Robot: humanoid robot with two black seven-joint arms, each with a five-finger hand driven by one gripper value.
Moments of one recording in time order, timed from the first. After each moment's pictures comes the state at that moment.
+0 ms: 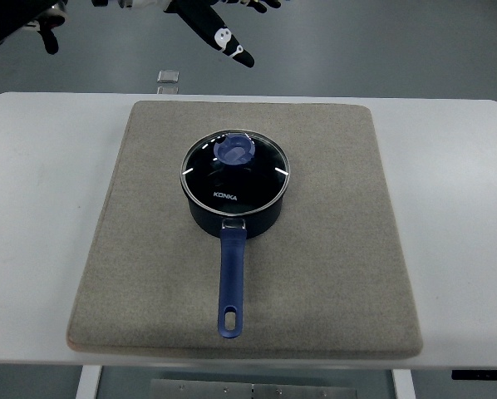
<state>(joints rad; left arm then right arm) -1.51 0.40 -0.15 -0.72 0.80 -0.61 -0.39 0.04 0.00 -0.05 0.20 0.00 0.02 0.06</state>
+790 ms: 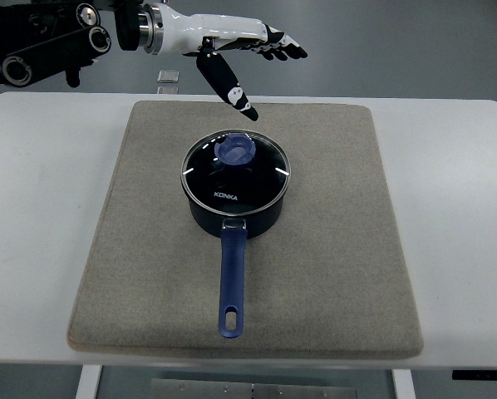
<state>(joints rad) -1.59 0.42 0.15 -0.91 0.81 -0.44 -0.39 0.04 0.00 -0.05 0.20 0.00 0.02 0.06</state>
